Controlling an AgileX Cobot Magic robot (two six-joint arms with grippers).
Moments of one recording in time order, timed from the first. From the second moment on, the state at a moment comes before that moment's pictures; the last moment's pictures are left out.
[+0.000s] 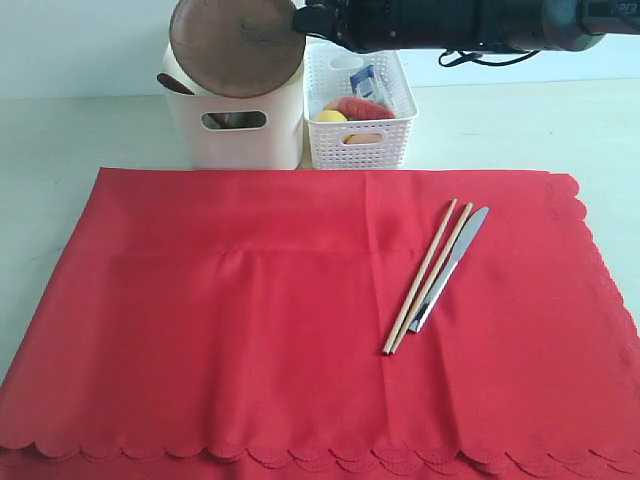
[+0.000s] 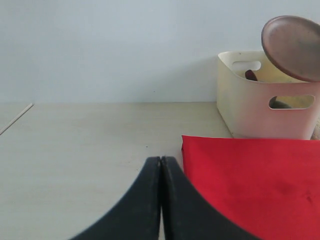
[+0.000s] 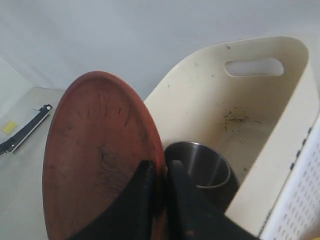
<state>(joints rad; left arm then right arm) 0.00 0.01 0.00 0.00 0.19 -0.01 0.26 2.28 -1.76 1.71 0.70 -1.29</state>
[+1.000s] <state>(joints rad) 0.00 0.01 0.00 0.00 0.19 -0.01 0.30 2.21 -1.76 1.27 0.60 -1.09</state>
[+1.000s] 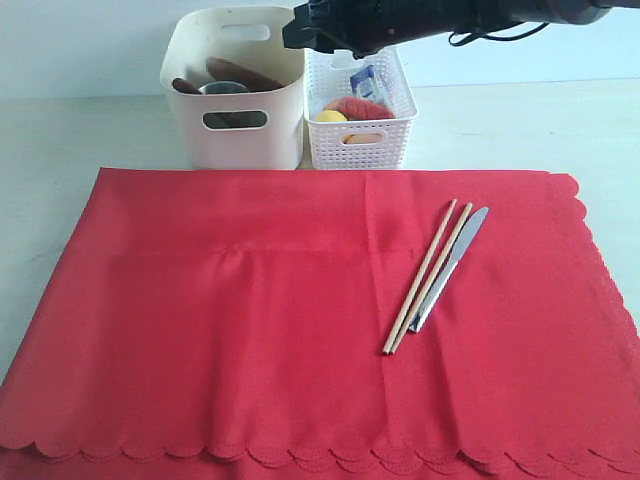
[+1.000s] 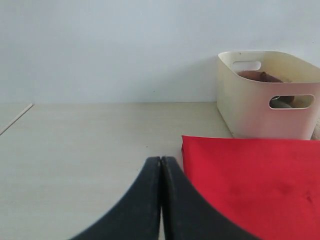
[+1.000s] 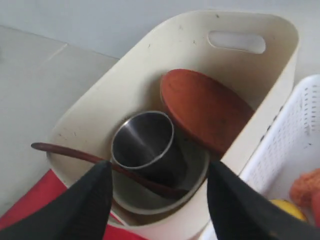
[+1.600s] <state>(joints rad) 0.00 0.01 0.00 0.00 0.19 -0.01 0.30 1.91 -1.64 0.37 0.87 -0.45</state>
